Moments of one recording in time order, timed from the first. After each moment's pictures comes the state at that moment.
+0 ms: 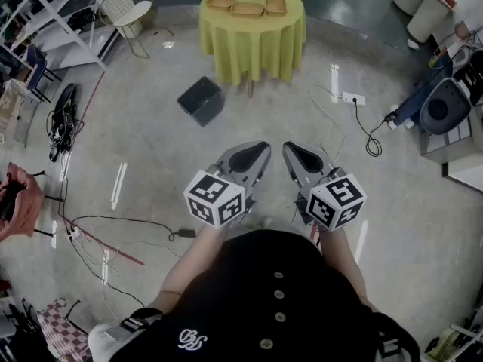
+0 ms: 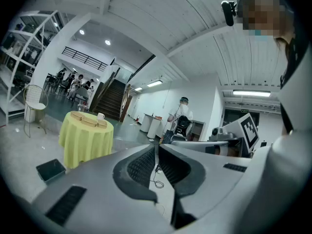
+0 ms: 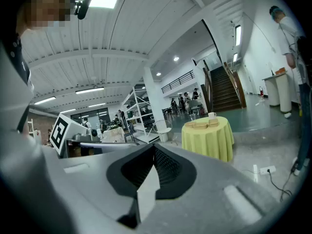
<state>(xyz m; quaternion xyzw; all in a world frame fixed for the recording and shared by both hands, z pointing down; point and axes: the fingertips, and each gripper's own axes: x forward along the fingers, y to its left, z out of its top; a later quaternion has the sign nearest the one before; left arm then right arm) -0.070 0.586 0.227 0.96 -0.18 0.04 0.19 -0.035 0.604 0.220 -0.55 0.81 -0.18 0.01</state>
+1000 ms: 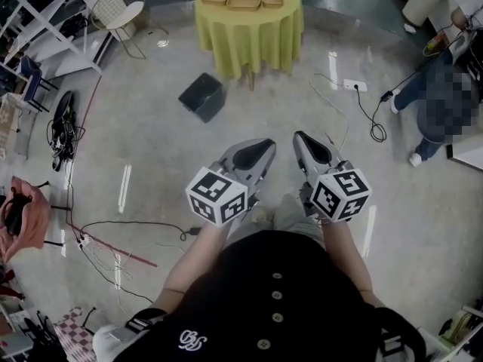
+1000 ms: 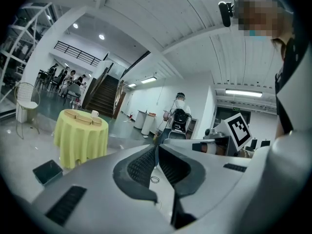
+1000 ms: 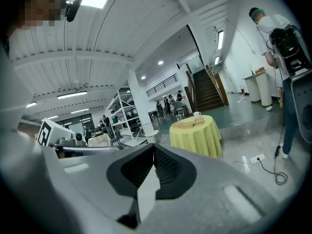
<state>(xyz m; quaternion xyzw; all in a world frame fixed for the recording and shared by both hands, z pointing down) -0.084 0.583 0.227 0.97 -0.13 0.06 0.19 -0.028 0.589 0.230 -0.62 0.76 -0.21 0.03</state>
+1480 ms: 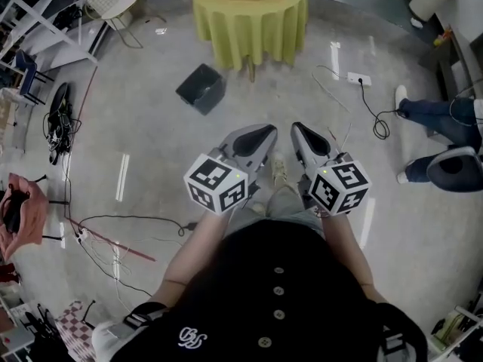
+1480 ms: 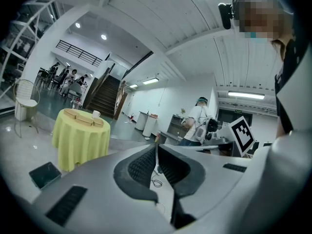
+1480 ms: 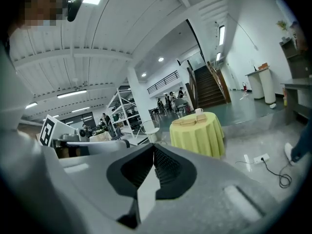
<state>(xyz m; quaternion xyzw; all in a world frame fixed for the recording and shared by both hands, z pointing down) -0.058 0.528 0.240 0.97 -0.13 0.05 0.19 -0.014 0.539 0.251 -0.61 0.76 -0.21 0.02</state>
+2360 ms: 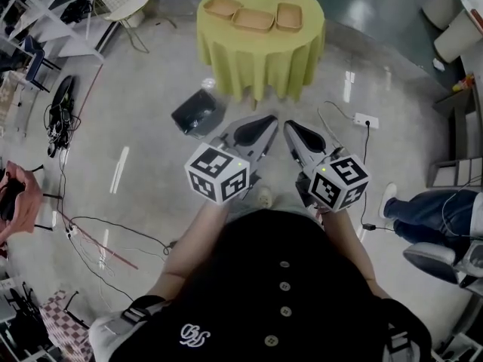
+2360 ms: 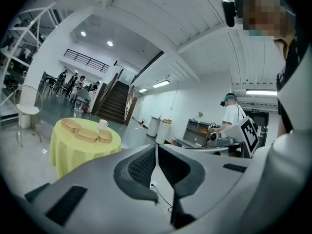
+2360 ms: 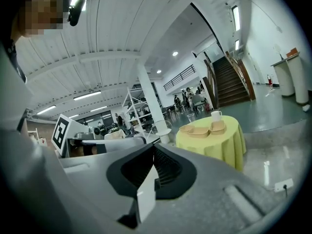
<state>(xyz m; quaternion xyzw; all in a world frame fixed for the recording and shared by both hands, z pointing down) 0.079 0.325 0.231 0.96 -0.20 0.04 0.18 0.099 0.341 0.236 -0.51 0.83 -0.21 0.01</state>
